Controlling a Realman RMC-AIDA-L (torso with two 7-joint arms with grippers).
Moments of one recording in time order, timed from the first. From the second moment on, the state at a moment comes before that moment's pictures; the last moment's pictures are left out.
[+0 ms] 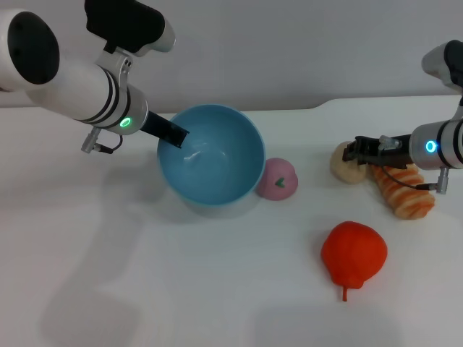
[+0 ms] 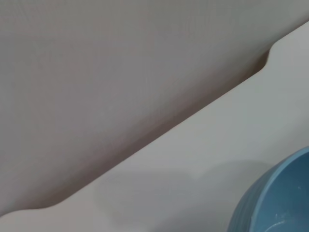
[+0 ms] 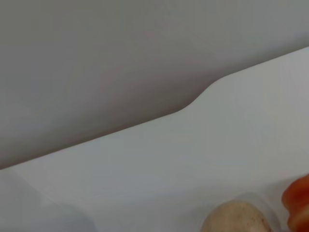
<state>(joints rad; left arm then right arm) -0.90 -2.06 -1.72 -0.70 2.60 -0.81 0.50 0.85 2.03 -0.92 -0.34 -2.35 -0.65 2.64</state>
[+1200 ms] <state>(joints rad) -0.92 -2.06 -1.72 -0.71 2.60 -0.87 0.50 0.90 2.07 -1.03 -0.67 -2.33 -0.86 2.51</state>
